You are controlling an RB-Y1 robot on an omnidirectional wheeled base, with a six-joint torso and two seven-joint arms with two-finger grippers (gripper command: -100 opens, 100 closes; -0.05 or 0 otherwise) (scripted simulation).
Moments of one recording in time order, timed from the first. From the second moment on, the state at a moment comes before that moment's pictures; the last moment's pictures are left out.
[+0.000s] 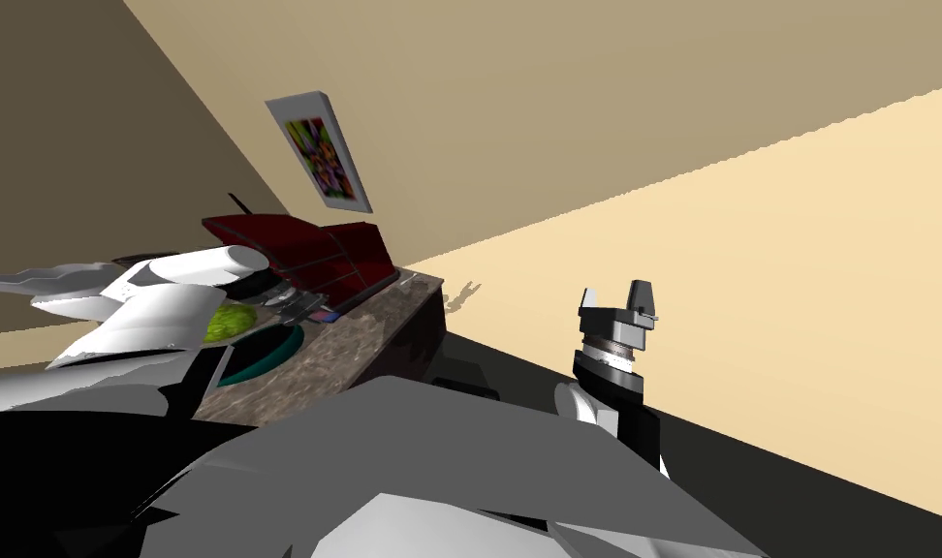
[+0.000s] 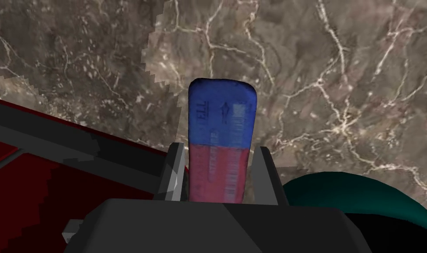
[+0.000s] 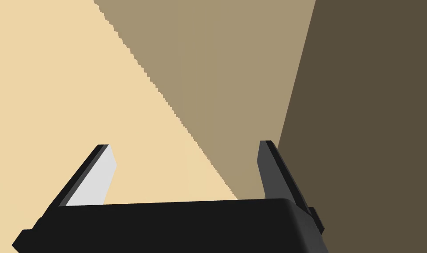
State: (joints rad) left arm -0.12 1.07 0.64 -1.11 0.94 1.81 -0.63; right arm 0.51 0.02 0.00 -2.39 -0.08 -0.42 0.07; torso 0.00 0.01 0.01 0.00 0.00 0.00
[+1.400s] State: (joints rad) left arm 0.06 1.18 0.74 -1.20 1.09 1.85 -0.48; right arm 0.51 0.02 0.00 -2.39 -0.08 -0.42 0.07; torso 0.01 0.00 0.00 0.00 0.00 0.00
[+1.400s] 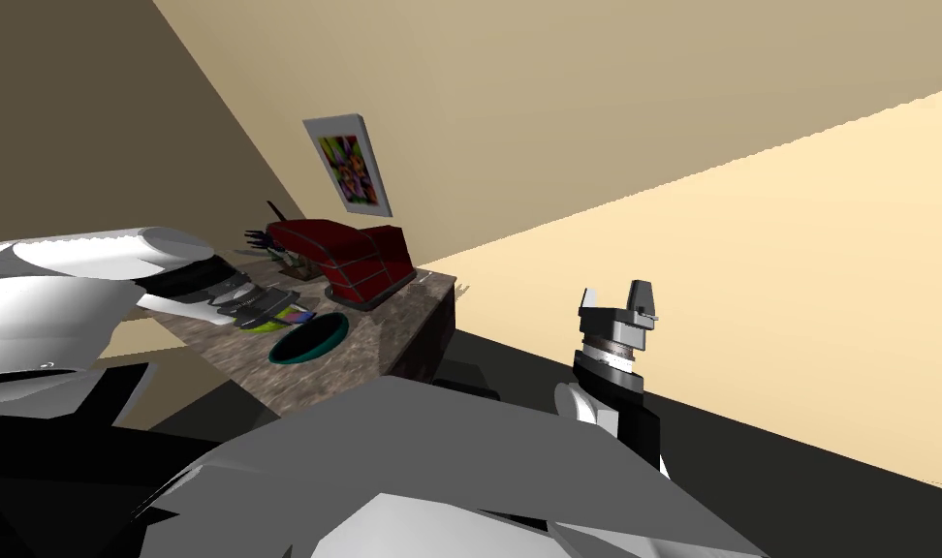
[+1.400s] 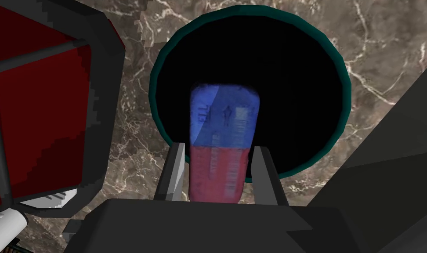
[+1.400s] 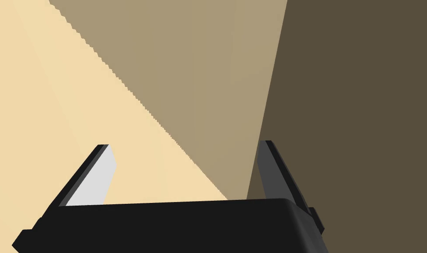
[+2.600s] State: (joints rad) left arm 0.07 1.26 0.80 -1.23 1.13 1.95 -0.46; right arm 0.51 0.02 0.00 -2.39 -0.08 -0.42 0.07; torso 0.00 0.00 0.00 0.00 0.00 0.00
